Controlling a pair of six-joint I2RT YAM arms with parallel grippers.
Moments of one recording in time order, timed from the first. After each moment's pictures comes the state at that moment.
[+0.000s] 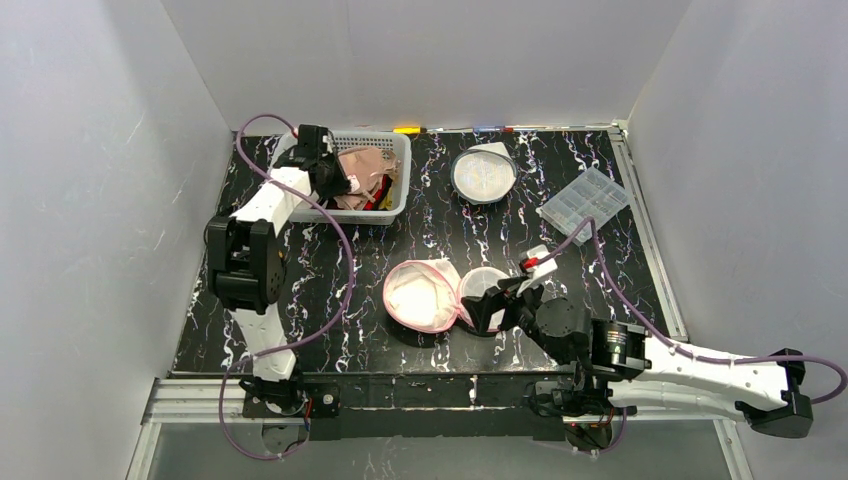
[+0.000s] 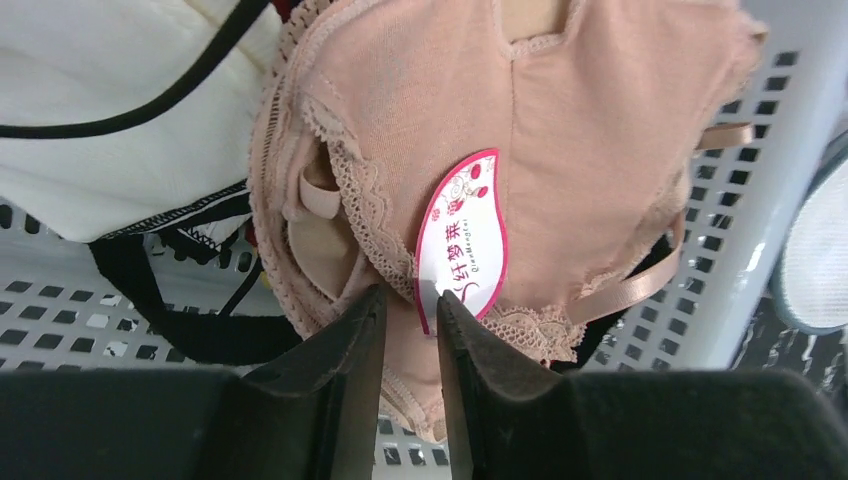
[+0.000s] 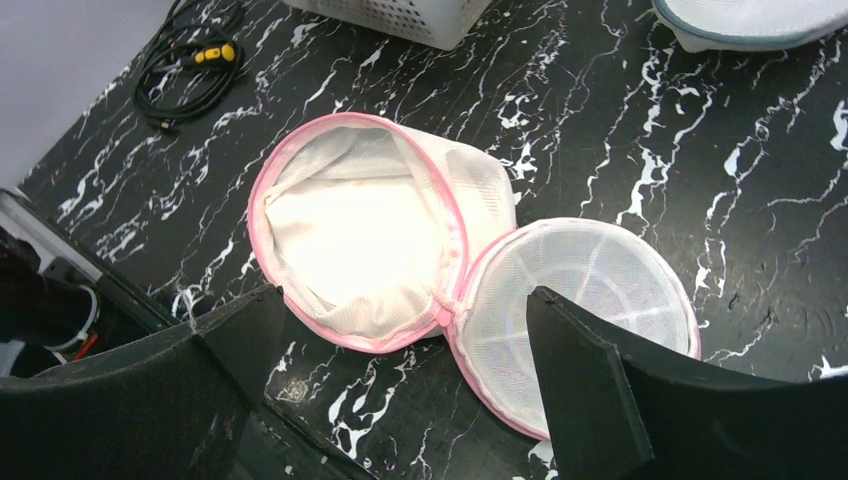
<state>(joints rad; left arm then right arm) -0.14 1.89 1.50 -0.48 0.02 -0.49 1.36 0.60 0.55 -0.25 0.65 0.45</state>
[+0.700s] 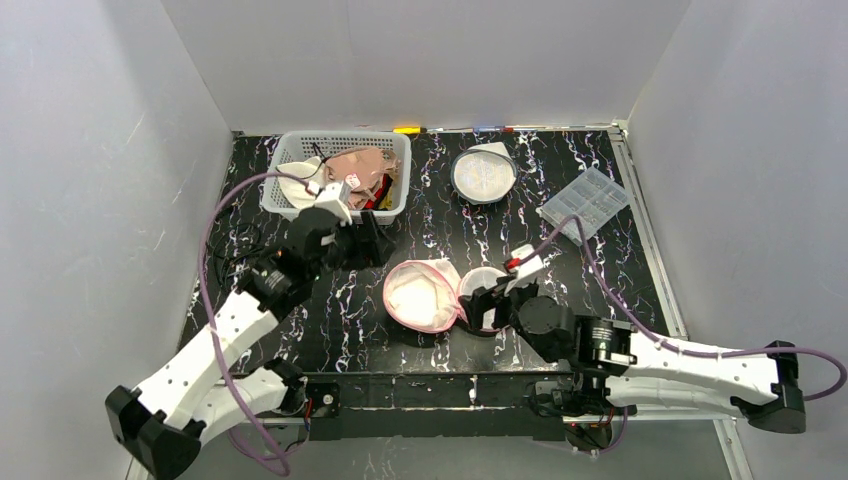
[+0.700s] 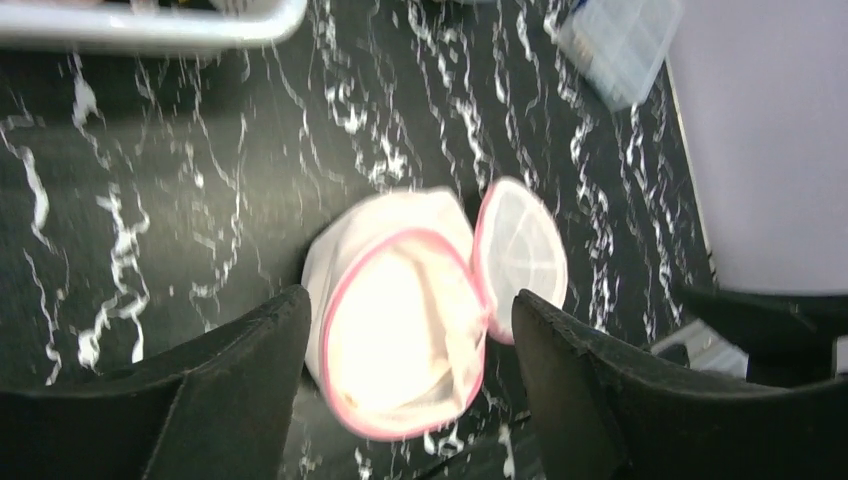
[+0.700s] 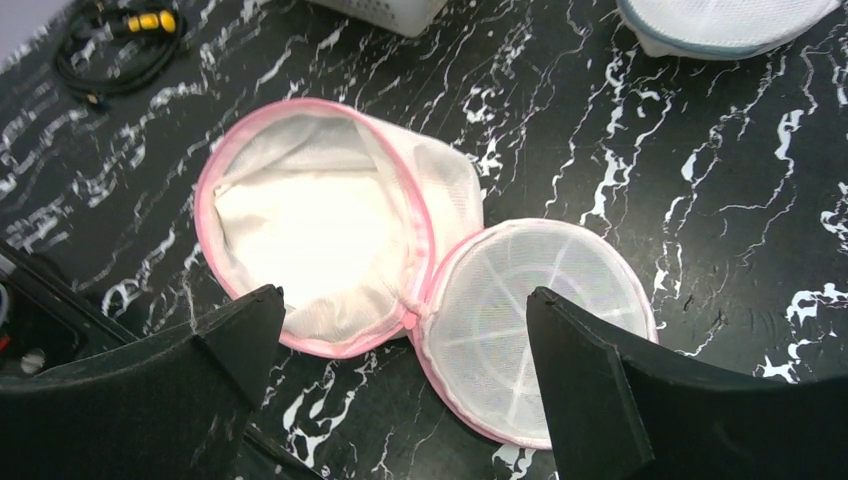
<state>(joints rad) -0.59 0.98 0.96 -0.47 -0.03 -0.60 1.36 0.66 0.56 -0.24 0.72 0.42</state>
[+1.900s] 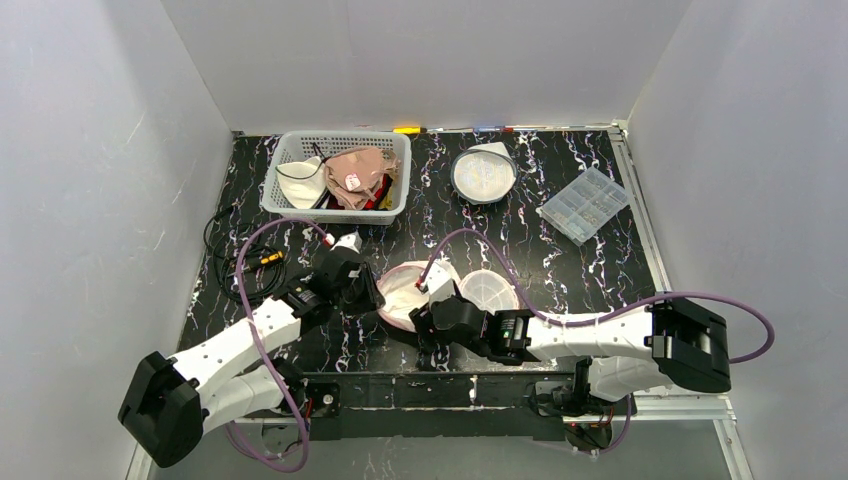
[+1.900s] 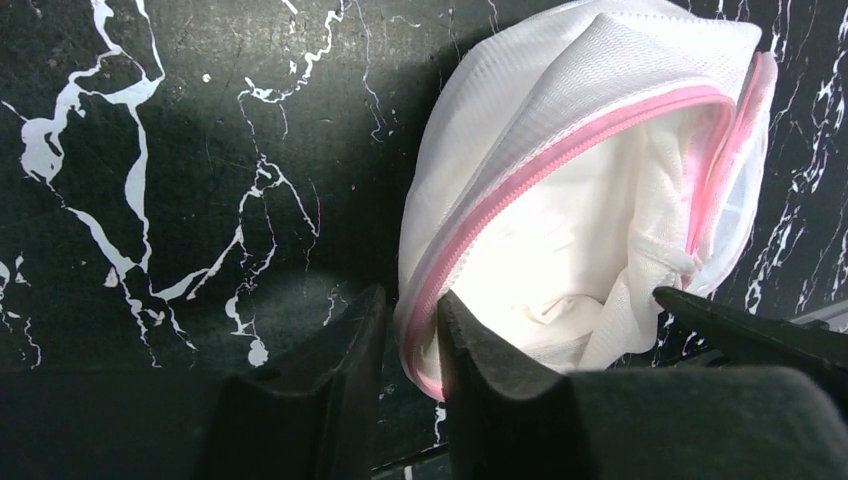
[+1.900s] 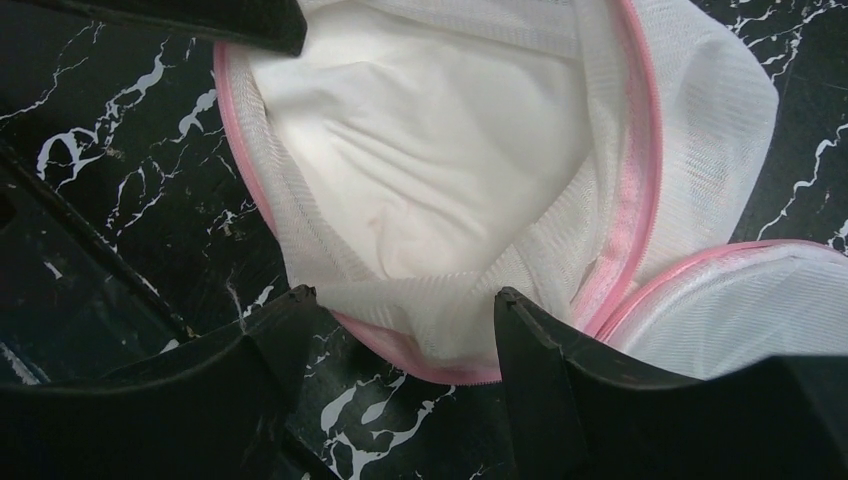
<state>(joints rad) -0.67 1.01 0.57 -0.42 -0.05 -0.77 1.36 1.32 0.66 0.01 0.44 0.39</state>
